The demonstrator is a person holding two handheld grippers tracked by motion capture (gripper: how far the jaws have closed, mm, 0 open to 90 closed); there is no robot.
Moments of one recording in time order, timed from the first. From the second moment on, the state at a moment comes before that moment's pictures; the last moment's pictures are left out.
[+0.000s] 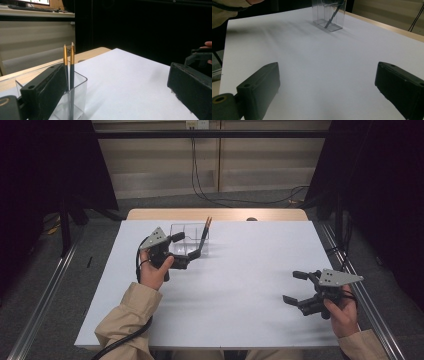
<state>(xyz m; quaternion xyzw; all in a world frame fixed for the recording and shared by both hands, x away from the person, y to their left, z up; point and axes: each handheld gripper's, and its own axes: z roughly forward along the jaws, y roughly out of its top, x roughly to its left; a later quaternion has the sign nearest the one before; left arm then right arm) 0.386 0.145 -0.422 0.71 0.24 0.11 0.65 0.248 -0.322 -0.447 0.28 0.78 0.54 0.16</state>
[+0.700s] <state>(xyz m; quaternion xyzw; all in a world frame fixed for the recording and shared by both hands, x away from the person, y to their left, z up) 0.366 0.167 -0.431 0.72 0.23 0.10 0.64 0.247 -0.321 -0.446 0.28 0.78 0.54 0.16</state>
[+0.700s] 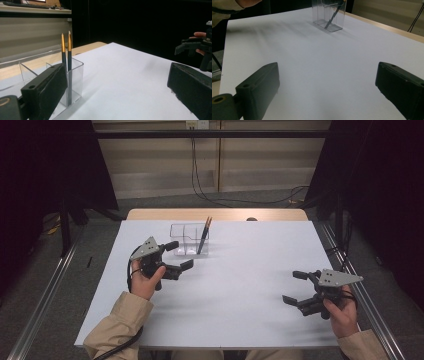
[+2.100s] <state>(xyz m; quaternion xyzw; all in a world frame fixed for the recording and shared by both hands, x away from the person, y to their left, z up) 0.330 0.222 -0.431 0.72 0.23 0.13 0.64 0.246 -0.321 -0.445 0.28 0.77 0.55 0.17</state>
